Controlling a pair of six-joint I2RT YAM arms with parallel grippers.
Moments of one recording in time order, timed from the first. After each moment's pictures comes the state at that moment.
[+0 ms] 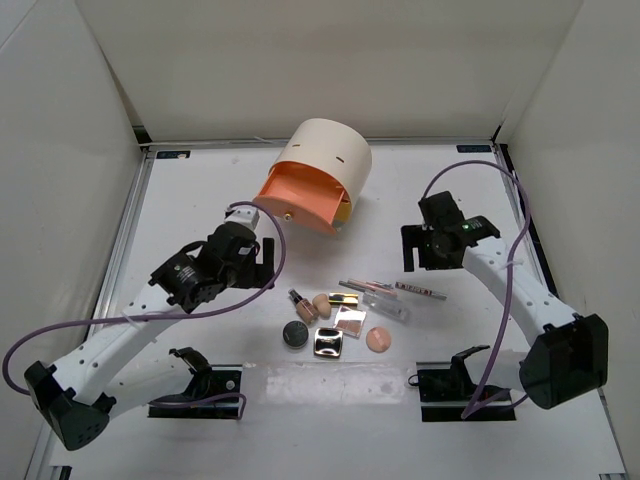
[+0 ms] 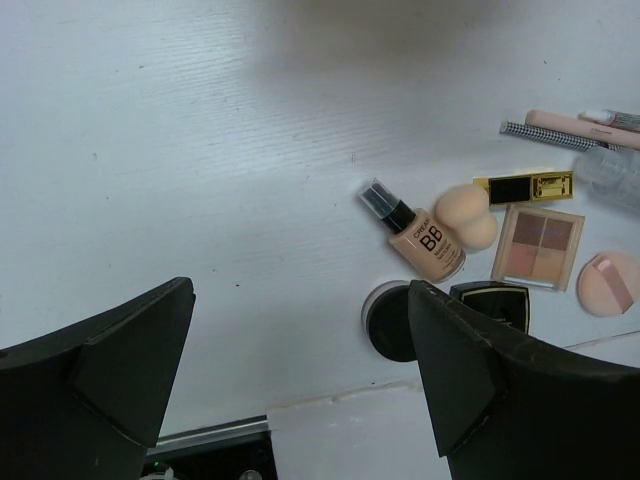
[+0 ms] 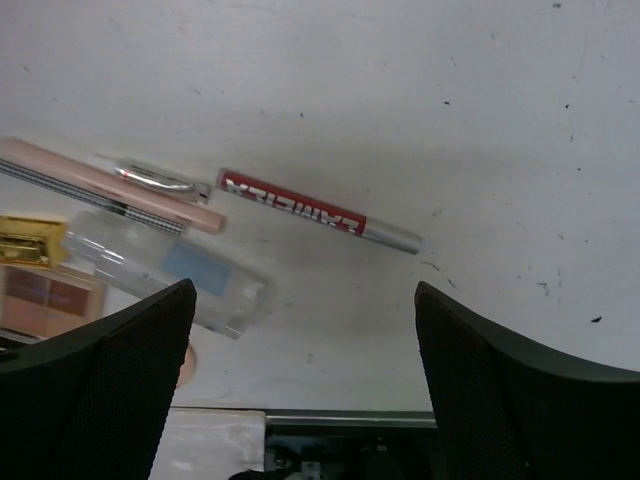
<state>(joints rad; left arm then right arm) -0.73 0.97 0.99 -0.86 -0.30 -0.48 0.40 1.23 1.01 -0.88 0.13 0.27</state>
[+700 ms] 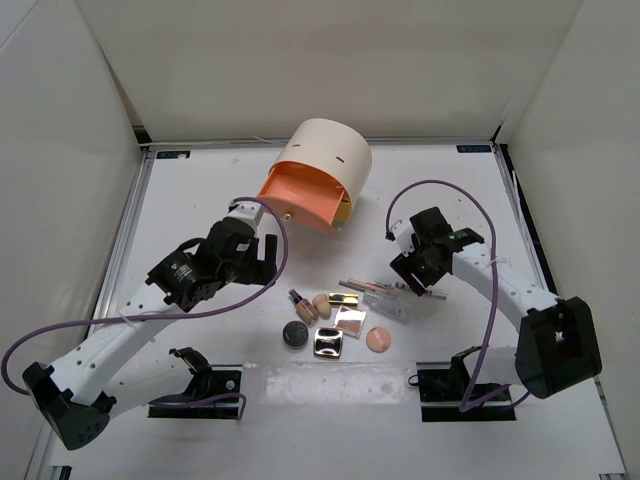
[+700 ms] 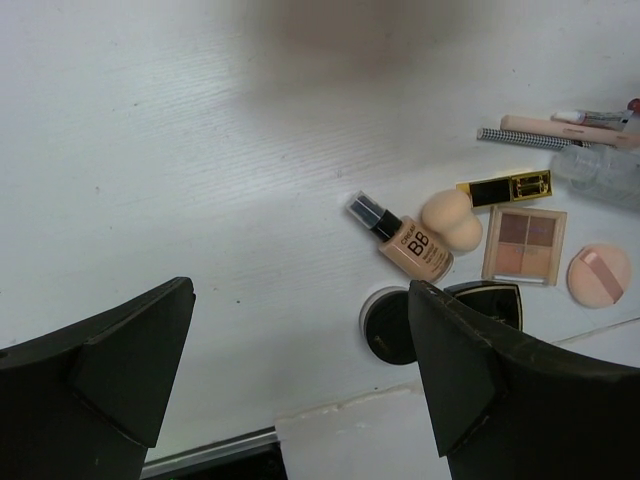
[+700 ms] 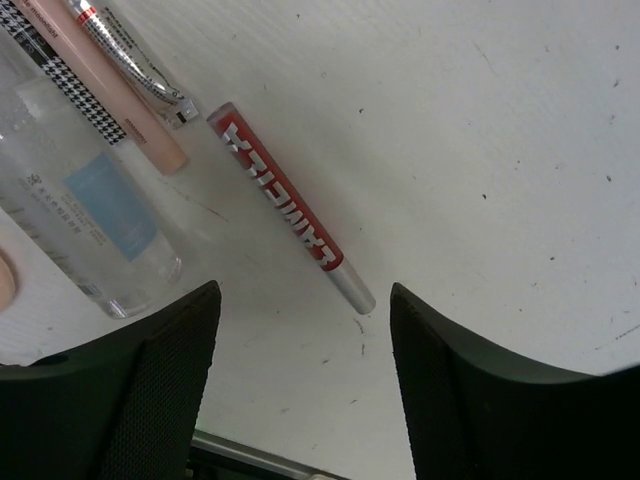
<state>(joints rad) -0.73 0.95 1.01 -0.85 -0.27 -0.42 0.41 1.28 0.86 -0.78 0.02 -0.38</state>
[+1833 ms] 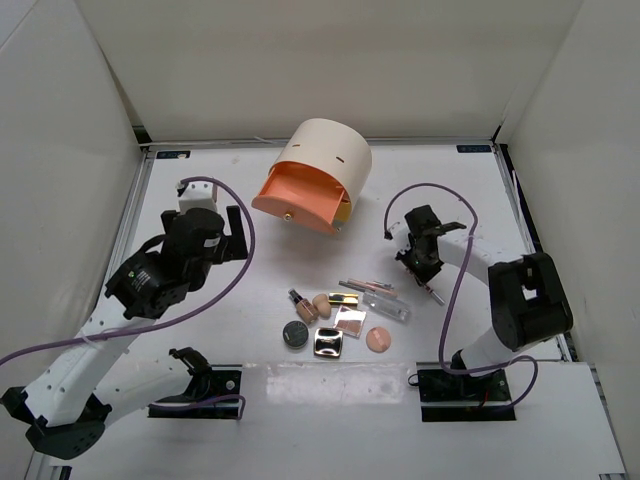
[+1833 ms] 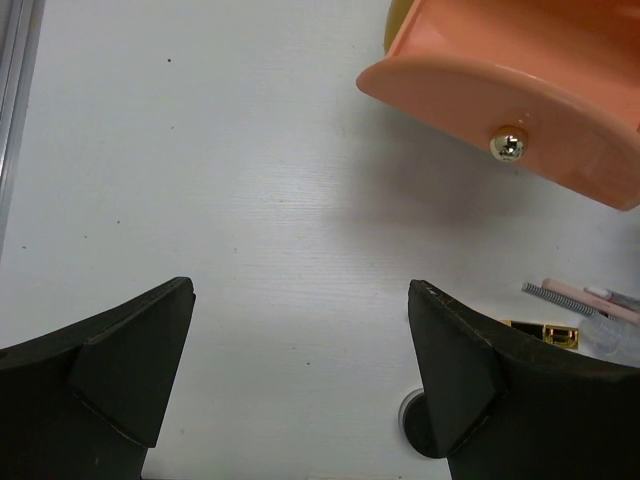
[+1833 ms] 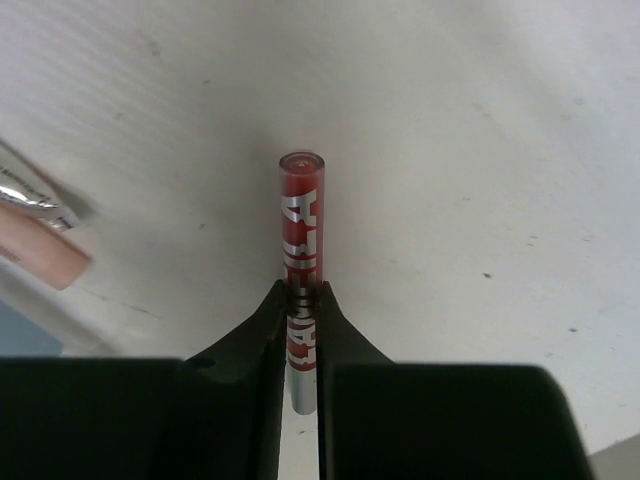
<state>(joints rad) -0.72 0.90 1.24 -0.96 -0.63 -0.45 0.35 1.57 0.87 -0.63 0.01 -0.41</state>
